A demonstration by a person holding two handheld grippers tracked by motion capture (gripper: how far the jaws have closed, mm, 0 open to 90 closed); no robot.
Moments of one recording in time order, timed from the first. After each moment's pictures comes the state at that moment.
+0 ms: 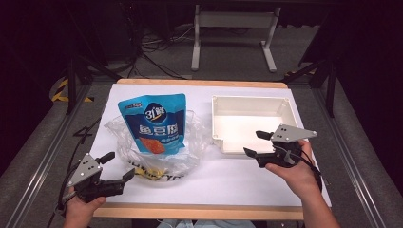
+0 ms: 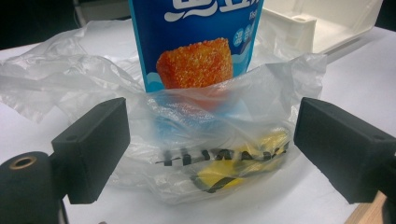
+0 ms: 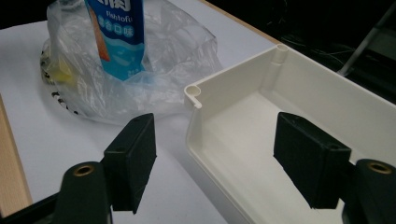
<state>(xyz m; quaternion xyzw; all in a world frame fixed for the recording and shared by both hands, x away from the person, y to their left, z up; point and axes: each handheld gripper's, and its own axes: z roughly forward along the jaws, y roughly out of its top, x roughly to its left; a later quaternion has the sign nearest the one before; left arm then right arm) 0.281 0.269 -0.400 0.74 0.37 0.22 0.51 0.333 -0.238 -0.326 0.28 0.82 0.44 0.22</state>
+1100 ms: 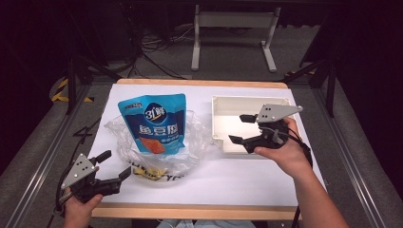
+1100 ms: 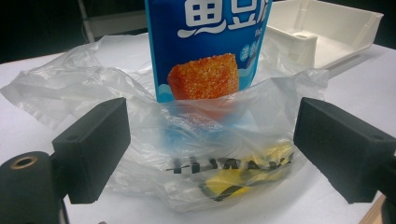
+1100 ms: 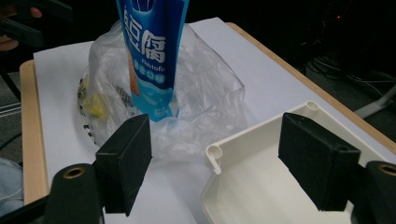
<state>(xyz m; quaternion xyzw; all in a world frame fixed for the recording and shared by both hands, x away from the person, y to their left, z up) 0.279 0.277 -0.400 0.72 0.38 0.24 0.53 0.366 -0.198 -0.282 0.21 0.85 0.46 0.18</state>
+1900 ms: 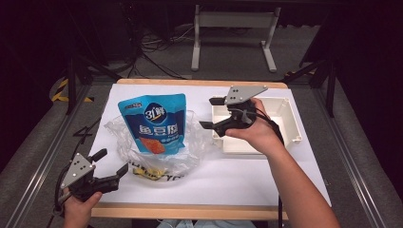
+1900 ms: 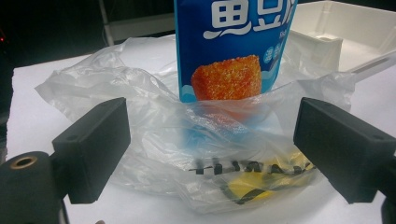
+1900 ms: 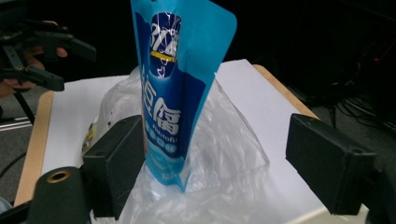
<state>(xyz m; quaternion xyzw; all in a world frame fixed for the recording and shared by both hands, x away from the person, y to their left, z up) 0.282 0.281 -0.403 0.71 0.39 0.26 0.52 0.415 -0.131 -0.273 0.13 0.84 0.50 0.16</state>
